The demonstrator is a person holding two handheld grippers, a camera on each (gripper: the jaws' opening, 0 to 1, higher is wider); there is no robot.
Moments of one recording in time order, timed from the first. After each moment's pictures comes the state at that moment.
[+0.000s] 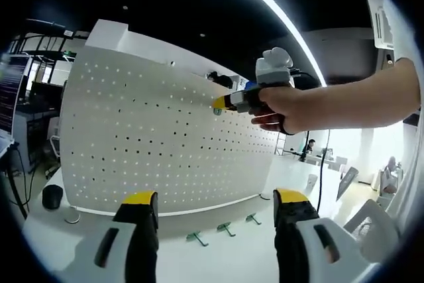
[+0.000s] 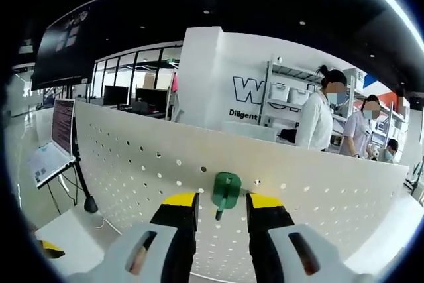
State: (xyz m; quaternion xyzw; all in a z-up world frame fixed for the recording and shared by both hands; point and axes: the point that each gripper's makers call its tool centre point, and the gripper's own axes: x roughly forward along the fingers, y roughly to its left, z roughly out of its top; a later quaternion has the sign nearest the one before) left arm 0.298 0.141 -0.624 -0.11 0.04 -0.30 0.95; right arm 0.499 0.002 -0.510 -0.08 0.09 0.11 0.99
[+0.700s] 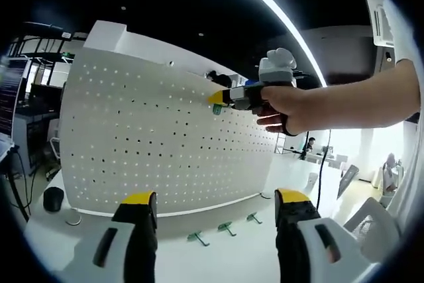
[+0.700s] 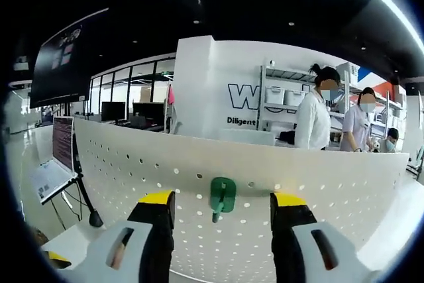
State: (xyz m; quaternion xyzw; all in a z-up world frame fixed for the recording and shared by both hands) left arm 0.299 0.141 -0.623 -0.10 0.04 -0.30 0.95; right arm 0.496 -0.002 -0.502 -0.05 0.06 0.10 0.99
